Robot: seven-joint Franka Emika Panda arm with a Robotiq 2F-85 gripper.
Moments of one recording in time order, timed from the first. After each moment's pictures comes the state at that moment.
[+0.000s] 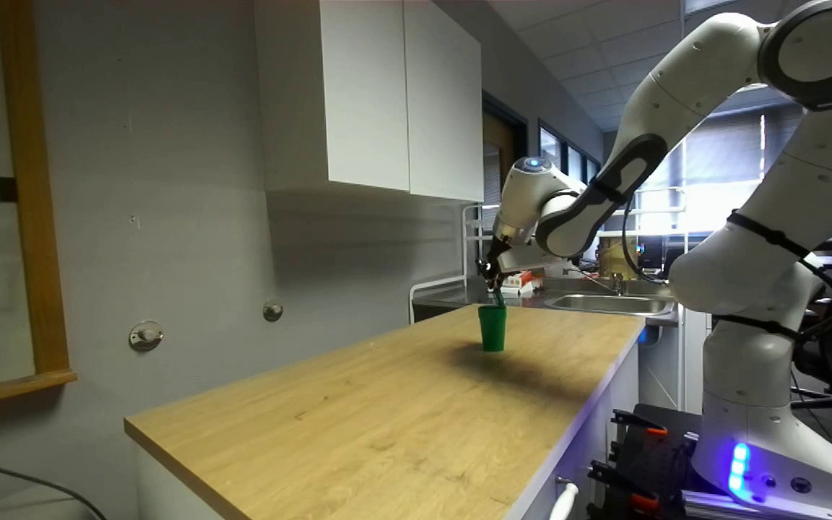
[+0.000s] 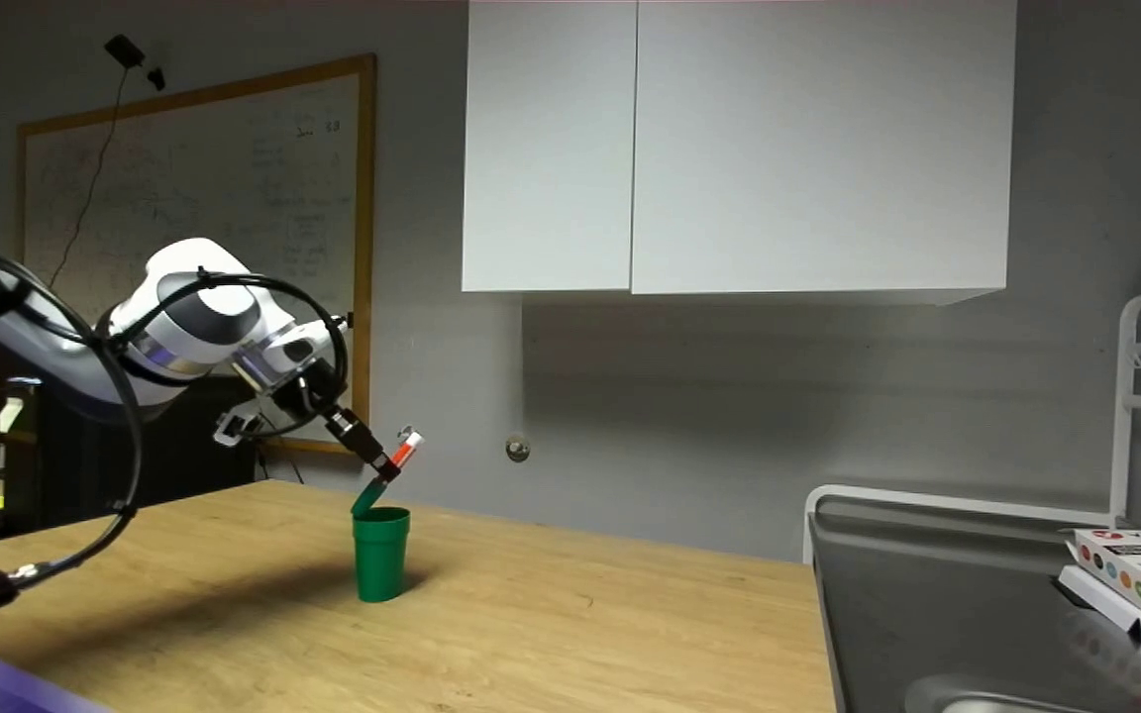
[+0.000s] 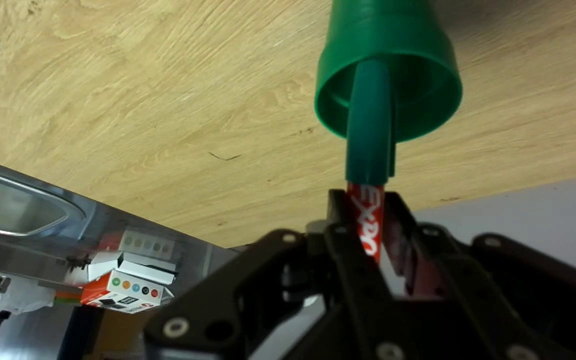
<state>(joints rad) -0.66 -0.57 0.58 -2.72 -0.48 2.79 1.02</state>
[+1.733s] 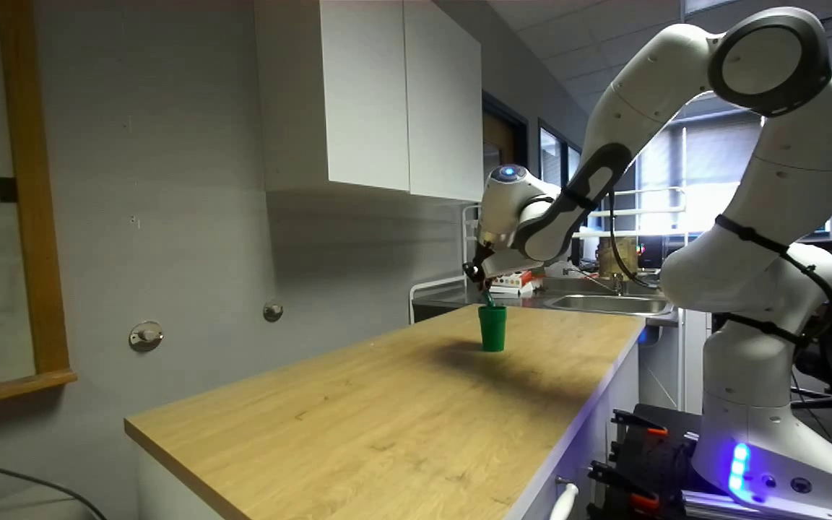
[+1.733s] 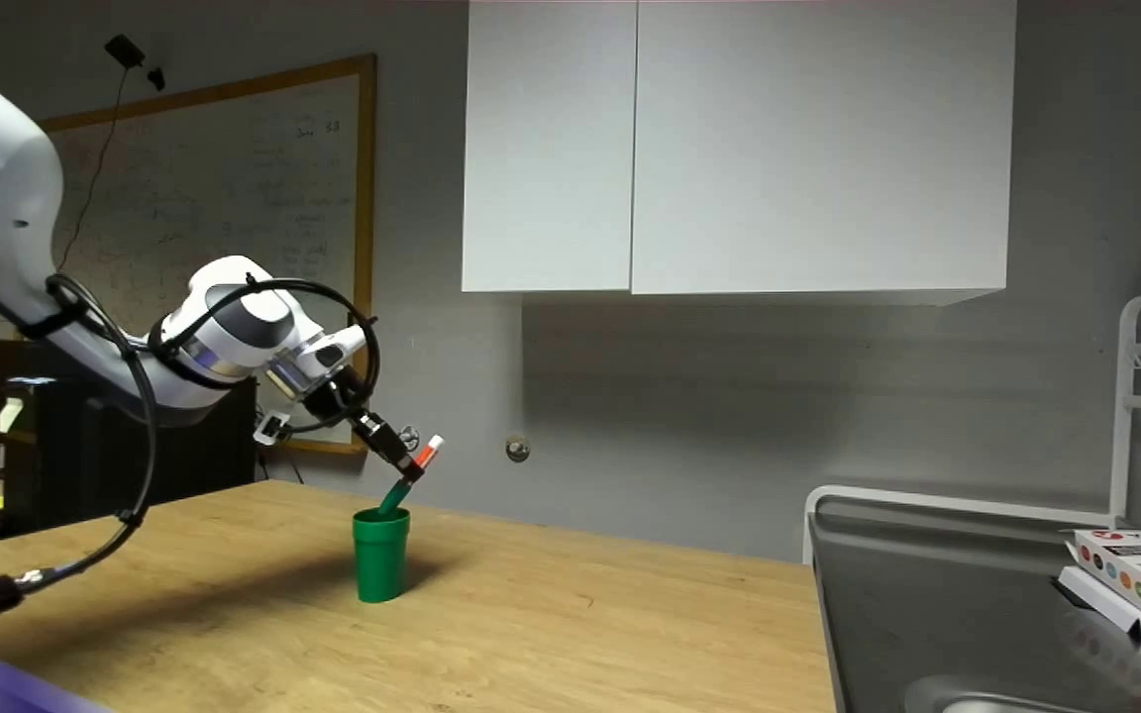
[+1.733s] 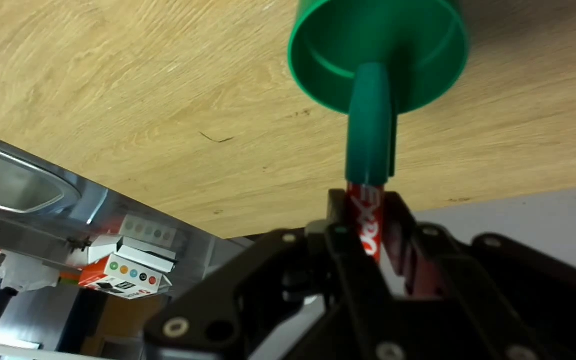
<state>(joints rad) -0.93 -0.49 0.84 -2.60 -0.48 2.78 1.02</state>
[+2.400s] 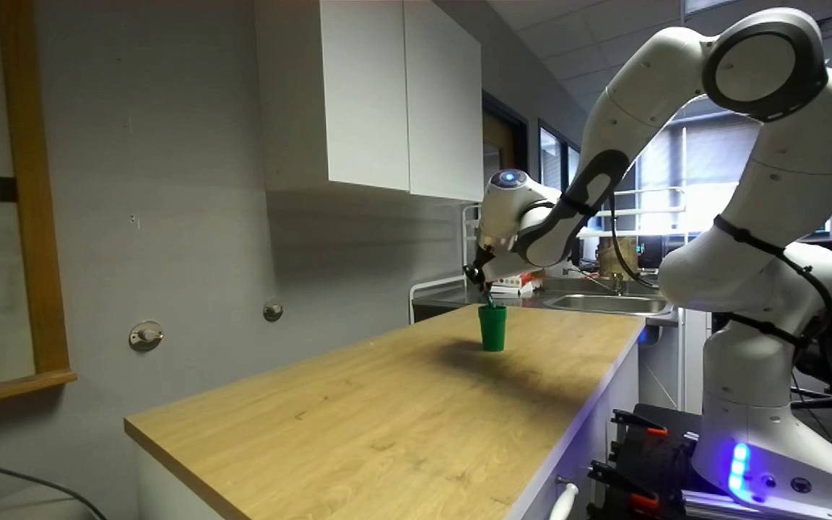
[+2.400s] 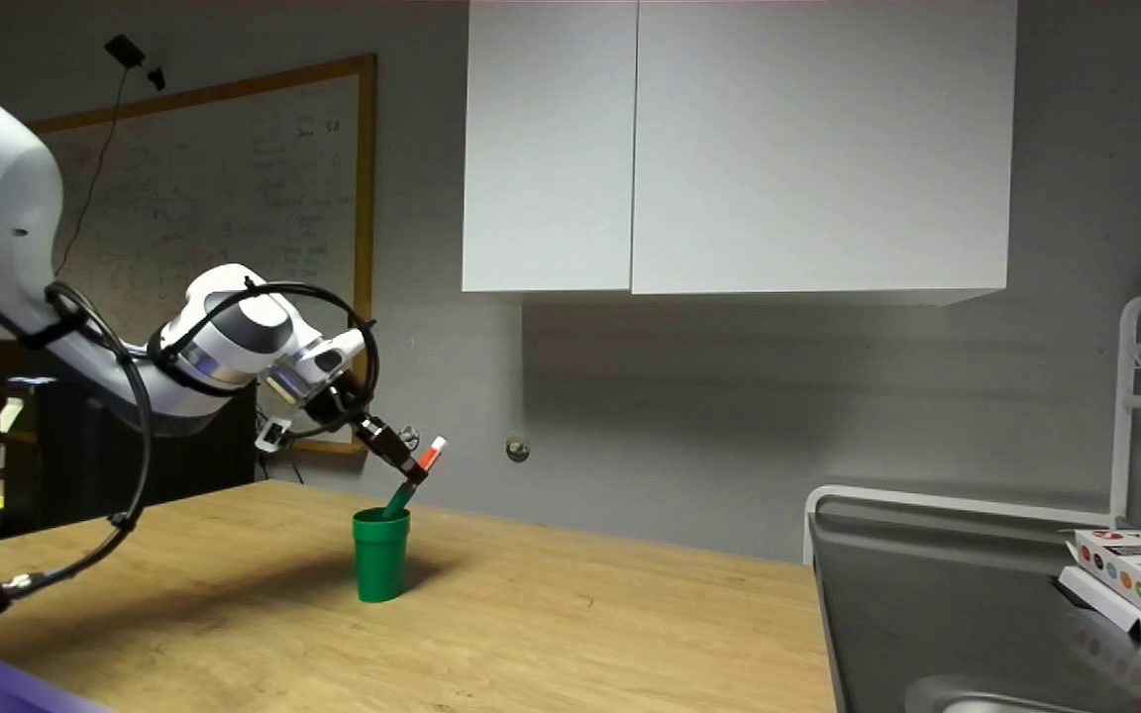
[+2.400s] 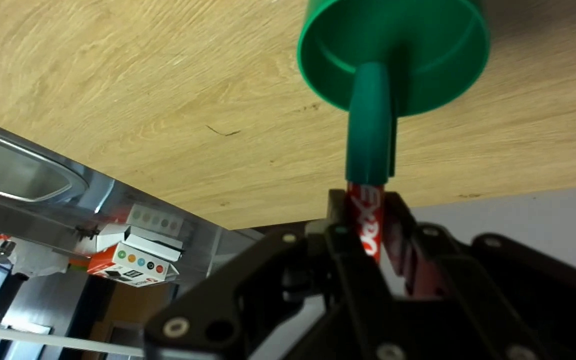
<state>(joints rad) -1.02 -0.52 0.92 -2.61 -0.49 2.82 1.04</state>
